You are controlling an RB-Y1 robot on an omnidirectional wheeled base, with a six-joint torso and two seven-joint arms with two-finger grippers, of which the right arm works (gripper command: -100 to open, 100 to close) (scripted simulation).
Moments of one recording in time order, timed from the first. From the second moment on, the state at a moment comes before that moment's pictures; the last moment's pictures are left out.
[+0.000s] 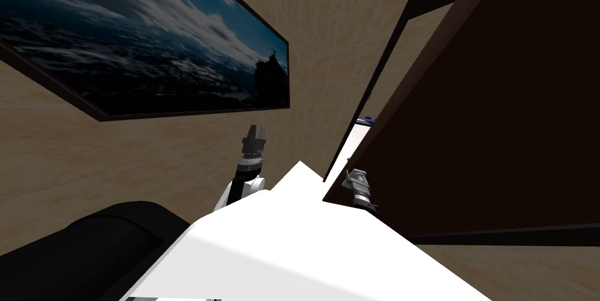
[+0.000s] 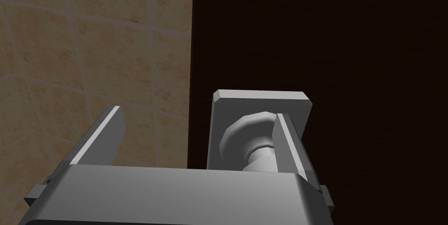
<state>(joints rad) 0.48 -0.24 0.04 -1.65 -0.64 -0.49 -1.18</state>
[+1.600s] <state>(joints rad) 0.44 -0.28 0.01 -1.54 -0.65 -0.57 -1.22</state>
